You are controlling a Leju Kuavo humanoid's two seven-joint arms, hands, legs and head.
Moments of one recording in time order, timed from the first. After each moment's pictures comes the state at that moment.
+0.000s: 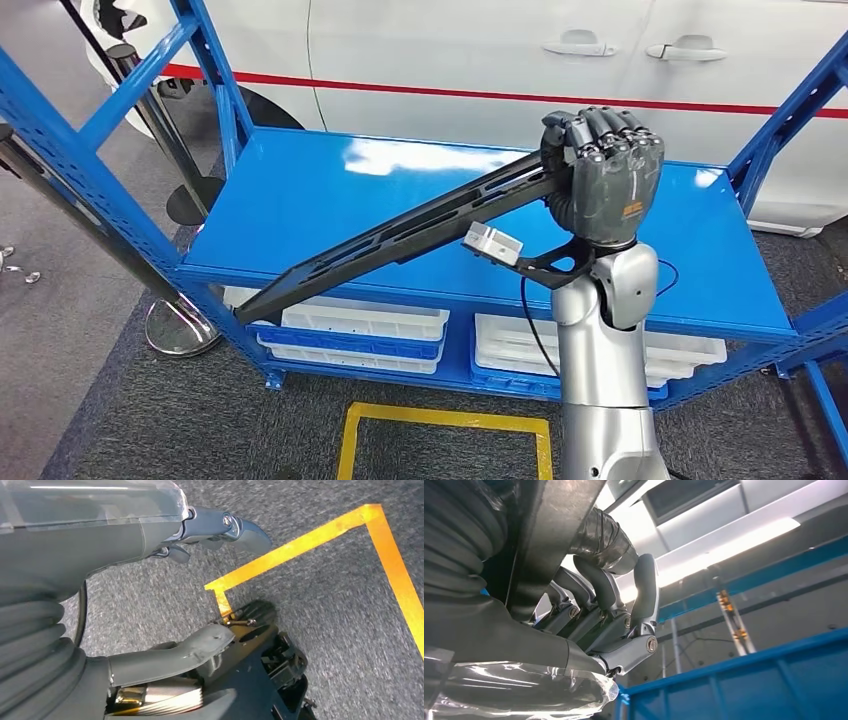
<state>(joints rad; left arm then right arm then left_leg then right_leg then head) -0.14 -0.16 0.79 -0.20 -1.21 -0.06 -0.37 -0.55 0.31 -0.09 -1.54 1.24 -0.70 -0.55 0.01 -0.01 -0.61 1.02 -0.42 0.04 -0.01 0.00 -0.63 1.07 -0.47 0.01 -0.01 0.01</state>
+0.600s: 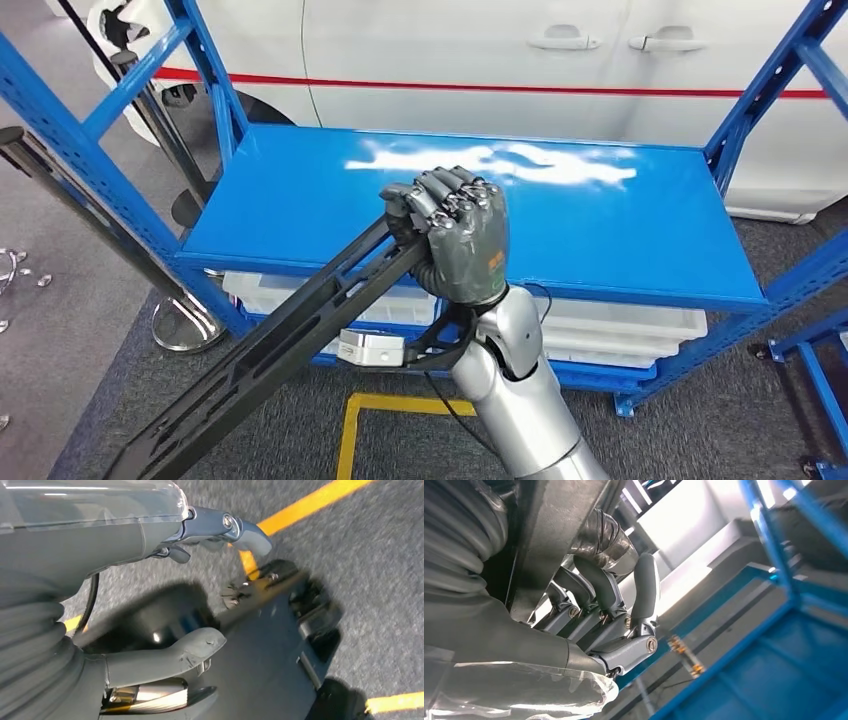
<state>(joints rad) -0.11 -0.19 0.82 -0.20 -1.21 -0.08 -0.30 -0.45 0.32 0.40 -1.52 1.09 -0.70 -0.39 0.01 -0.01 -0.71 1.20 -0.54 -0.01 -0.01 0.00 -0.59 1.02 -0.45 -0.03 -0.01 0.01</state>
